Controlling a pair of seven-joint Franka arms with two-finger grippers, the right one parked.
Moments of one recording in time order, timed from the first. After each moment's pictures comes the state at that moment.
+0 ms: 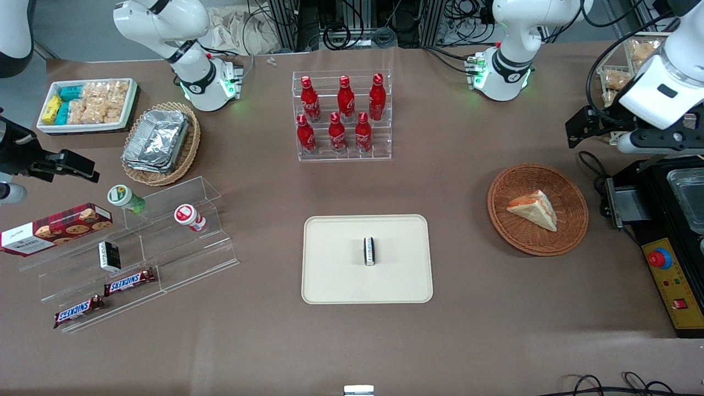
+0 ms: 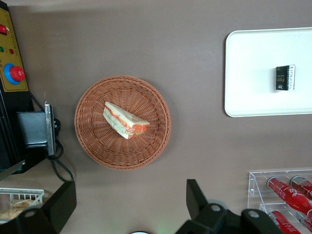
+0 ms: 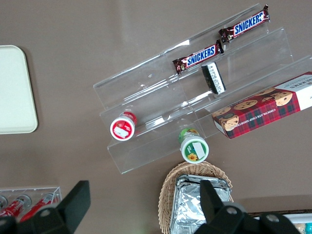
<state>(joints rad) -0.04 -0.06 -0.10 -1.58 0.00 1.51 -0.09</state>
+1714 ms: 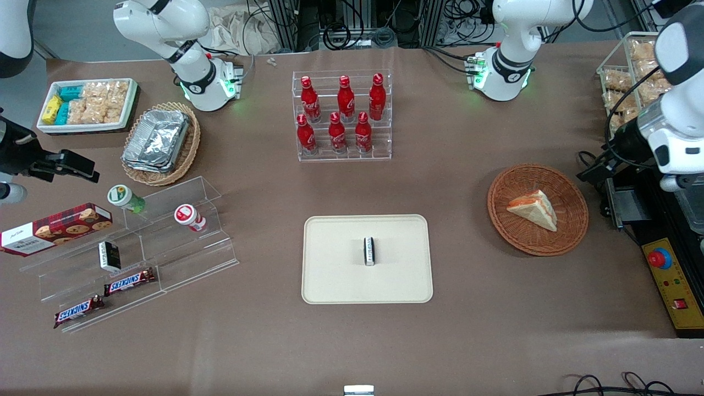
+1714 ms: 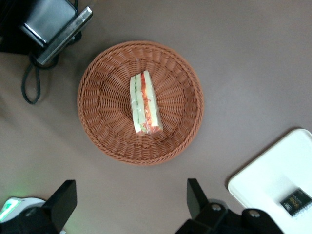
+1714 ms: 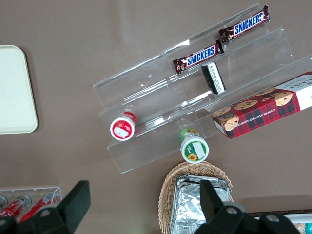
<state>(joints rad) -0.03 -0.12 0.05 -2.01 -0.04 1.83 -0.81</state>
